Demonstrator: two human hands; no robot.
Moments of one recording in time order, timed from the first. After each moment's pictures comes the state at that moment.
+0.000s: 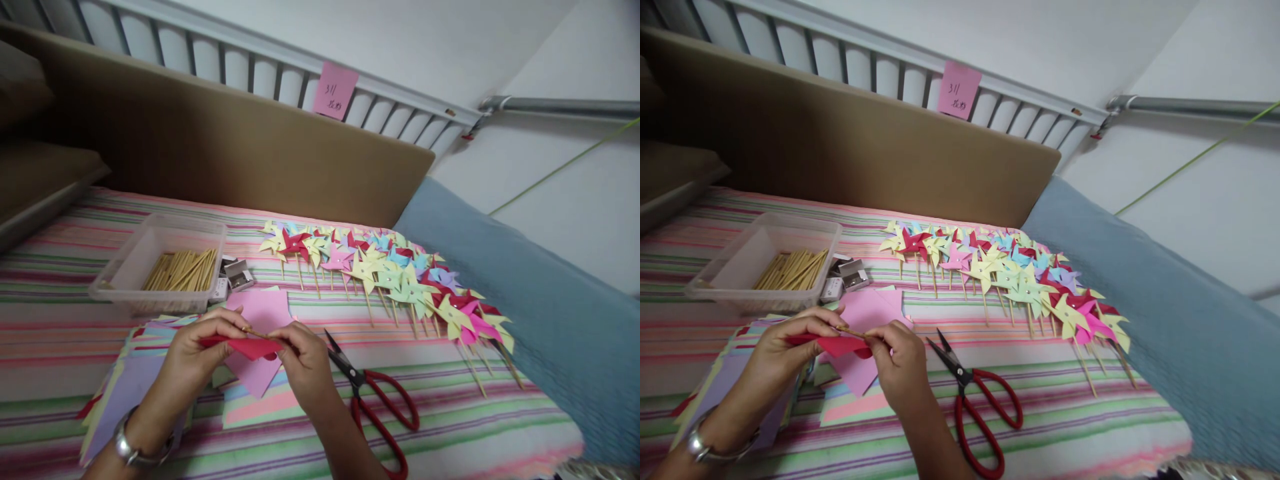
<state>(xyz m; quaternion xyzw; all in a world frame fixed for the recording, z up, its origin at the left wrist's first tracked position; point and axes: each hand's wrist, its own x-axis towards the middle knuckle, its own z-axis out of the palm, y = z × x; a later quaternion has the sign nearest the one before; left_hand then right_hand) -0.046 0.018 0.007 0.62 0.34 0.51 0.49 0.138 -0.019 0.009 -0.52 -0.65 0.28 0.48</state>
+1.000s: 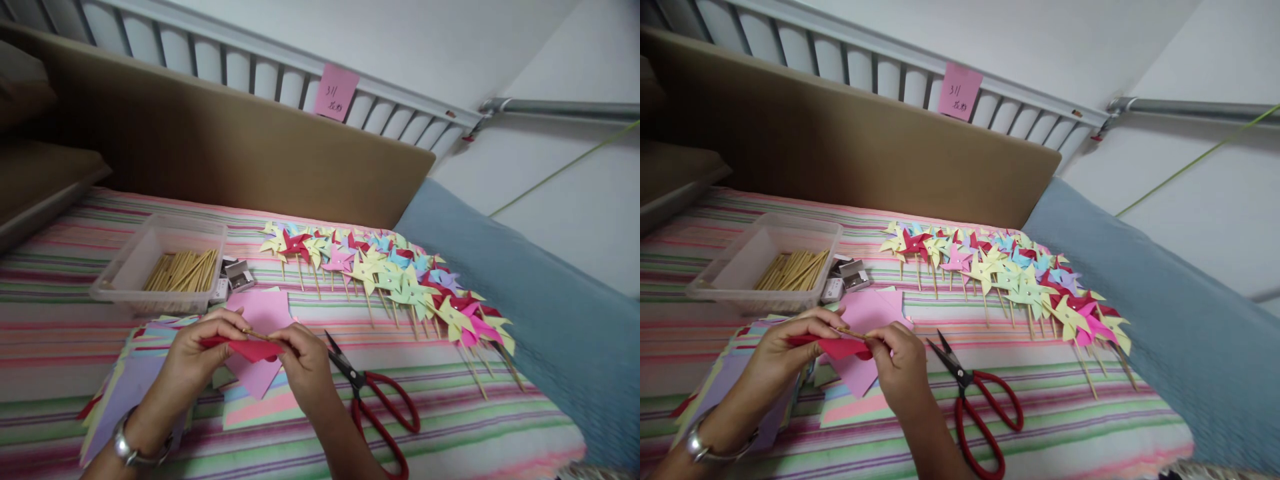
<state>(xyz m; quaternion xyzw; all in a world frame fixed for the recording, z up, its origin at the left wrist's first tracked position) -0.045 0.018 0.013 0.61 0.35 0.51 0.49 0.136 -0.020 0.011 -0.53 -0.65 0.28 0.47</state>
